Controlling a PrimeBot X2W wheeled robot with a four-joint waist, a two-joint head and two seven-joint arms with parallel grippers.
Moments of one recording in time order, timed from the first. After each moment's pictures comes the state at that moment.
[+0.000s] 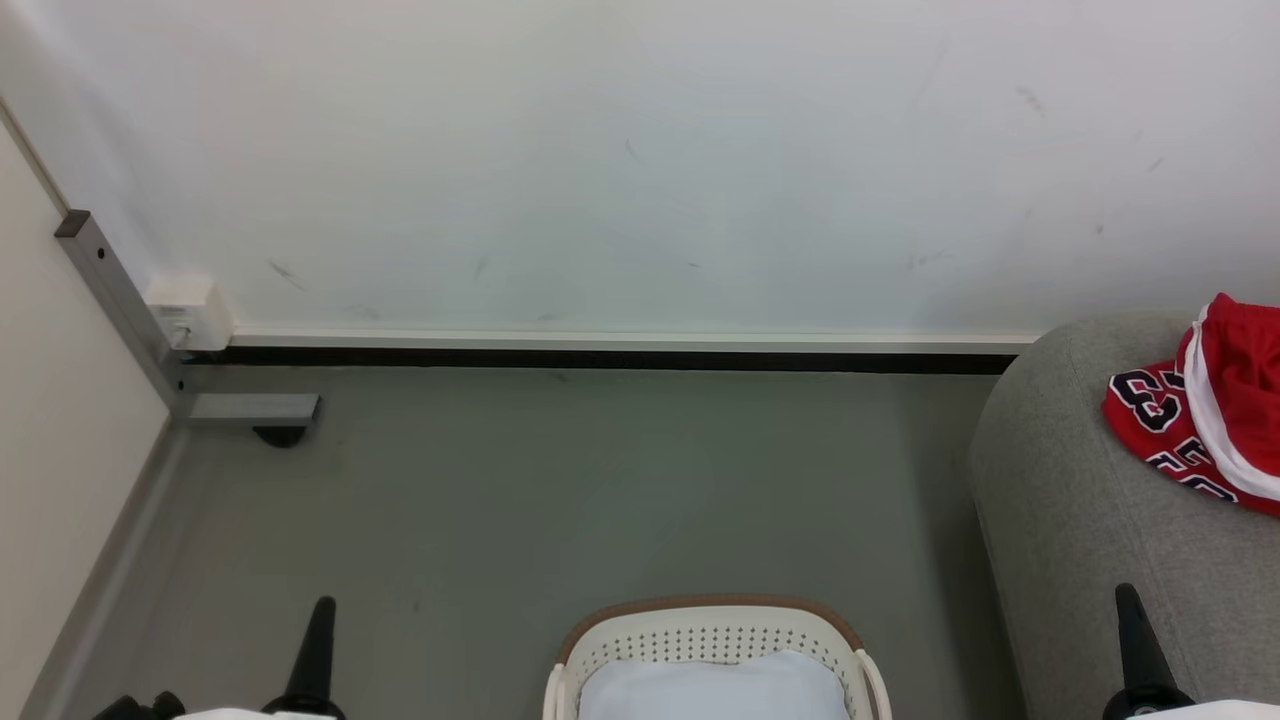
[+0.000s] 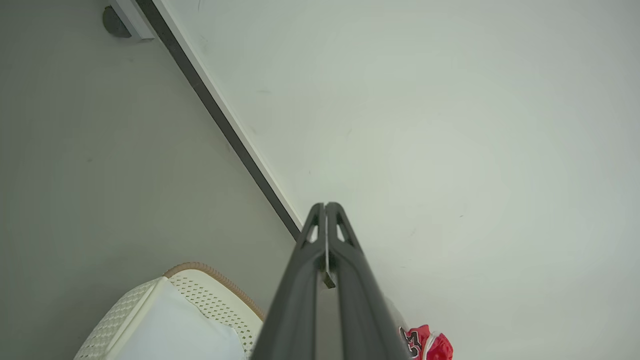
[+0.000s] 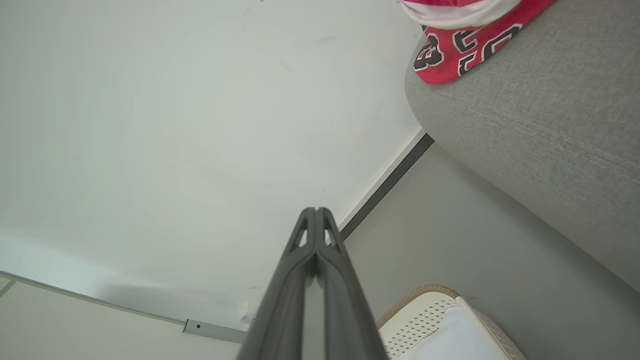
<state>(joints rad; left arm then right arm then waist) -0.03 0.08 0.05 0.27 -1.16 -0.10 -0.01 -0.04 -0.04 -0.07 0.28 1.13 0.13 -0.01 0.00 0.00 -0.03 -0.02</state>
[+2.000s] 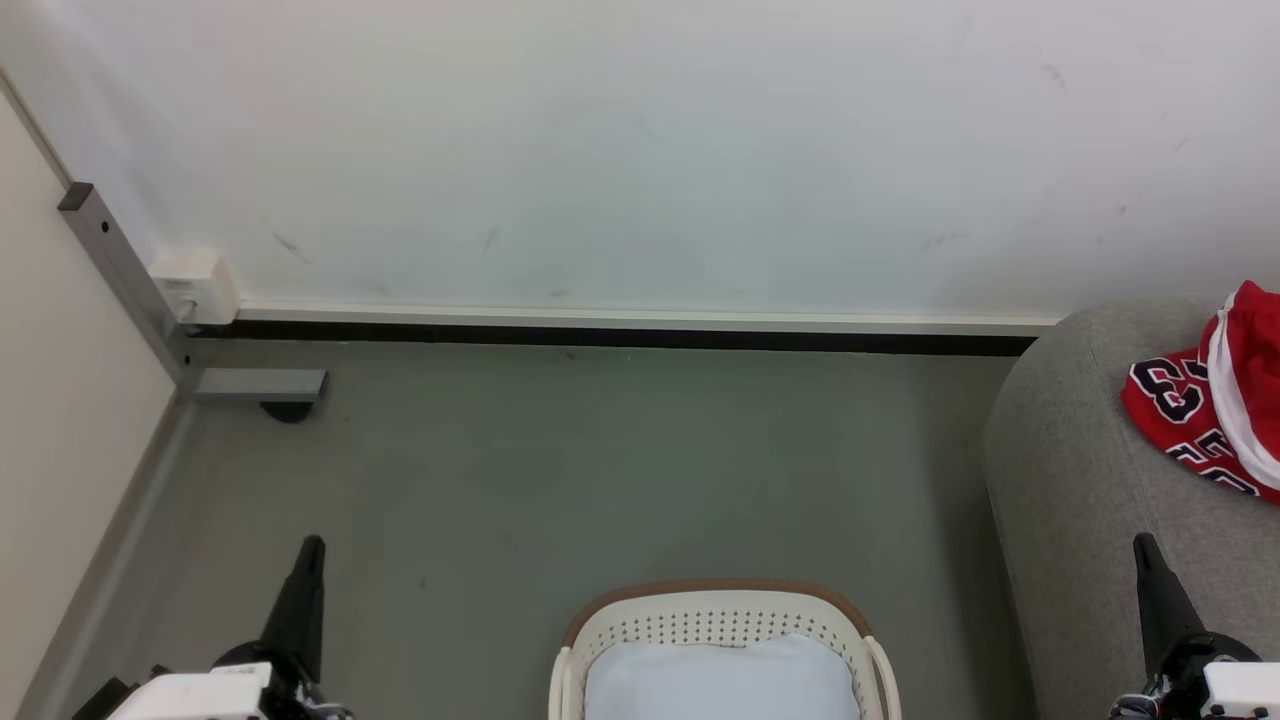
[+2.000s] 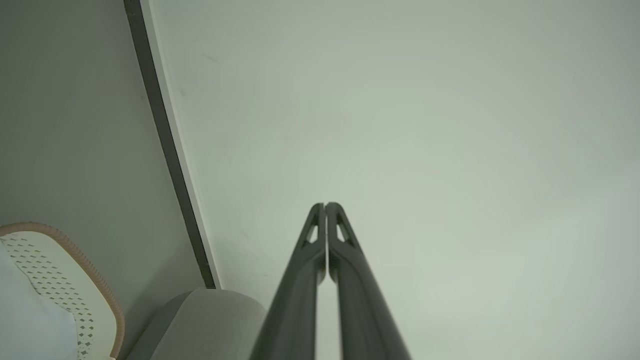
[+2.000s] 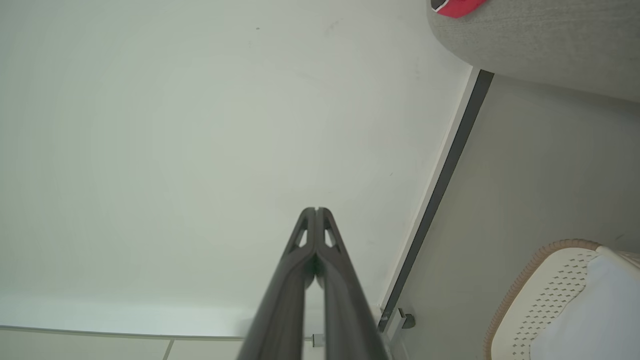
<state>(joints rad) -0.10 0.05 0.11 0.25 -1.60 -0.13 0.11 -0.10 -0.05 -0.11 0.25 1.61 0.13 0.11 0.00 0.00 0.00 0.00</state>
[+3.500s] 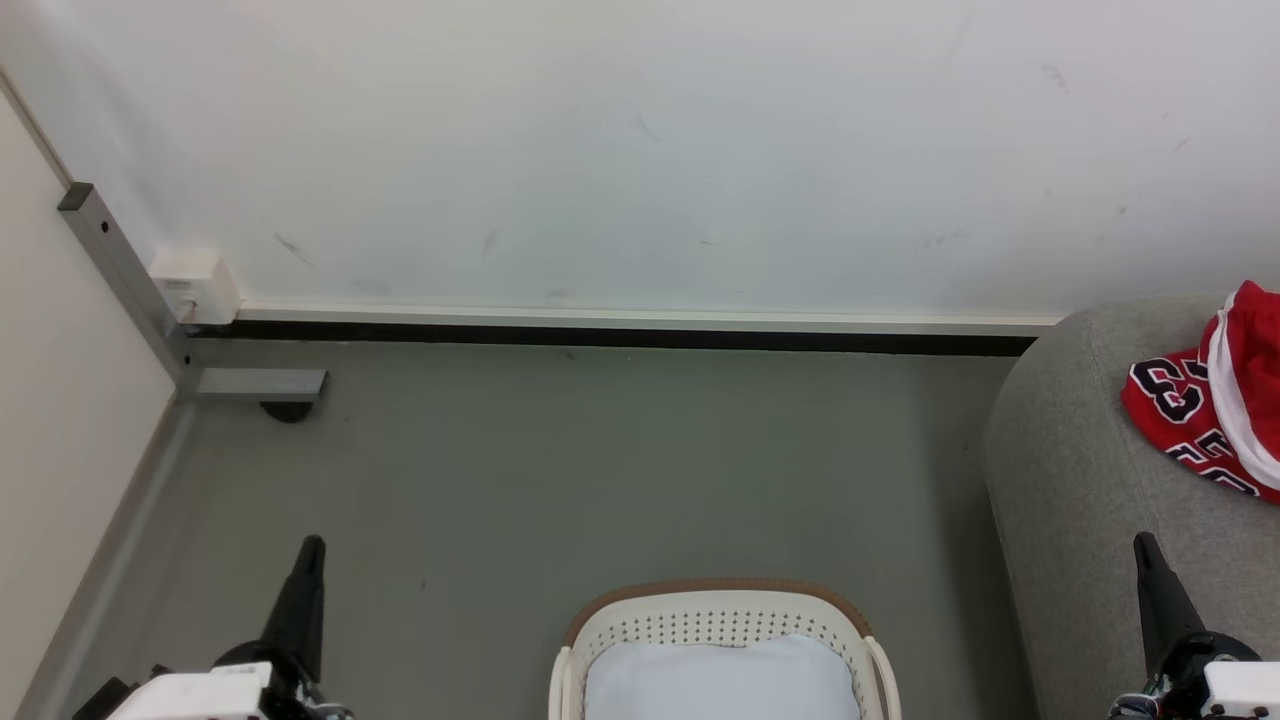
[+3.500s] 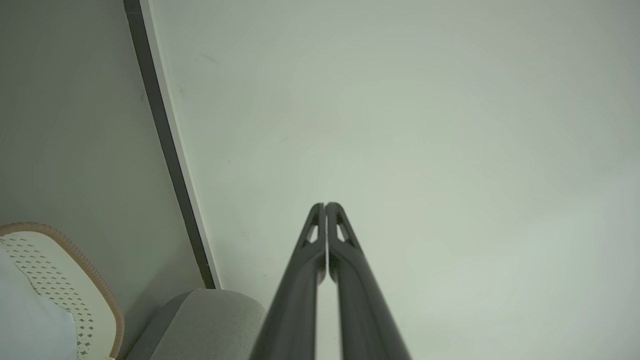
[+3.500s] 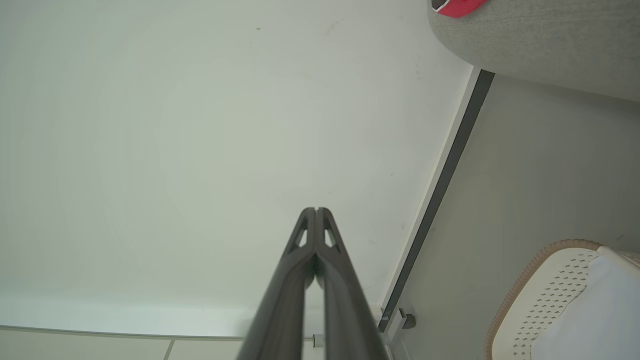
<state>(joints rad) -0.10 0.05 0.11 0.25 -1.61 -0.13 0.11 -0.10 -0.05 -0.11 0.25 1.61 0.13 0.11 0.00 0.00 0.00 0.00</state>
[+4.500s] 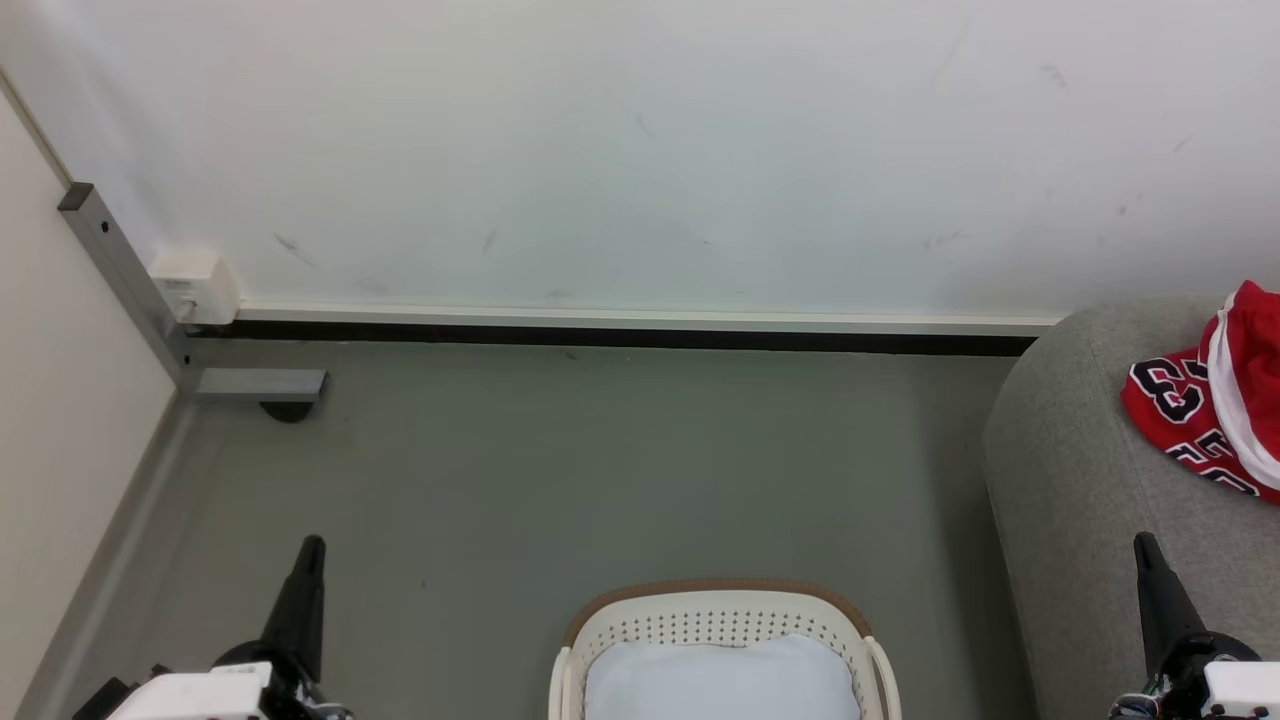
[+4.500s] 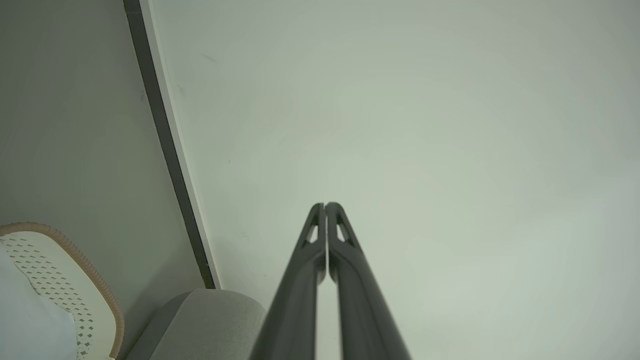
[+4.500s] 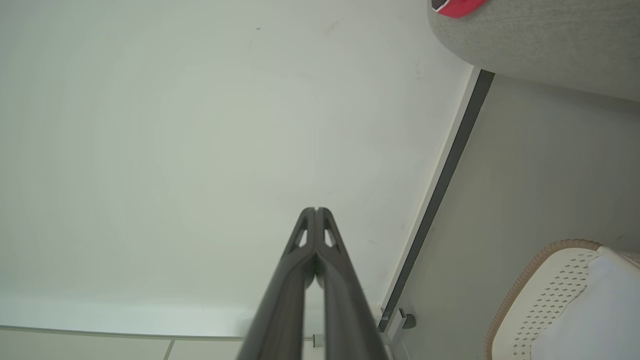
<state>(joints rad) -0.10 0.05 0.11 0.25 -1.61 -0.13 0.11 -0.10 -0.05 -0.11 0.25 1.61 0.13 0.11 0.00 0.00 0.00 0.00</state>
